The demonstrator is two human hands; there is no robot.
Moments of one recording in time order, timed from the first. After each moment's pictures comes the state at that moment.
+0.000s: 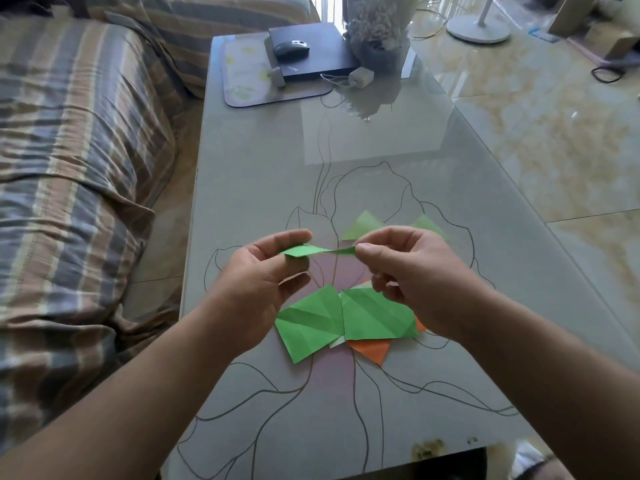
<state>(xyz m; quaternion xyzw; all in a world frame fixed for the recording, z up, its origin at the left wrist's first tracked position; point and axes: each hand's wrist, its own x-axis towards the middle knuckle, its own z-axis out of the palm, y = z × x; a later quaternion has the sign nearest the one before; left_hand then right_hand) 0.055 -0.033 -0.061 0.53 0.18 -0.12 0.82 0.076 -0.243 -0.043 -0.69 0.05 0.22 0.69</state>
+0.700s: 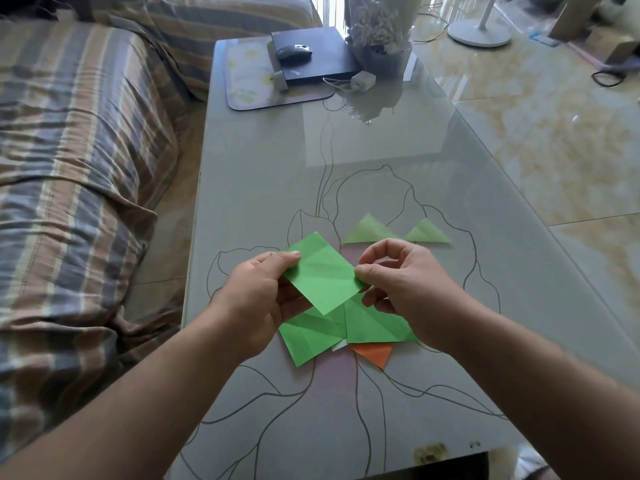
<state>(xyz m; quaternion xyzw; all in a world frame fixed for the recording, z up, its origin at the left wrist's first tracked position) 0.054 -0.035 -0.063 0.52 0.29 -0.14 0.79 0.072 -0.235 -0.058 -0.72 0.08 0.22 0.66</state>
